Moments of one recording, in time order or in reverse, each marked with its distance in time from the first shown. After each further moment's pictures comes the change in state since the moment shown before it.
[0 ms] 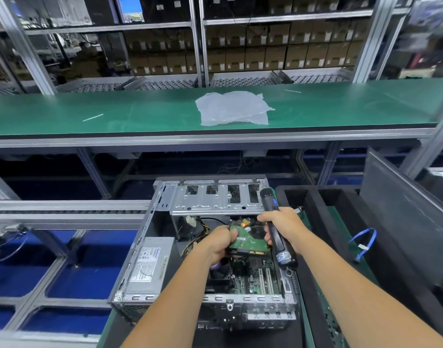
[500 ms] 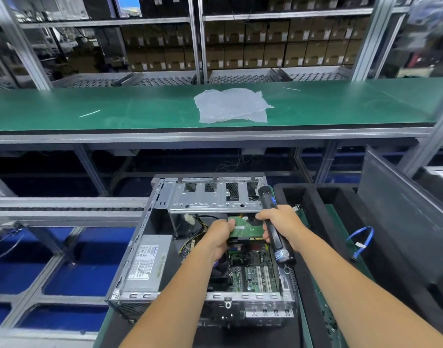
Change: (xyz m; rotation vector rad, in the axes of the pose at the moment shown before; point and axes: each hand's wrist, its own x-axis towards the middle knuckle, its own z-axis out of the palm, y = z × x) left_hand 0.010 0.003 0.011 -0.212 0.110 0.042; right_hand 0.004 0.001 0.000 -0.023 0.002 -0.017
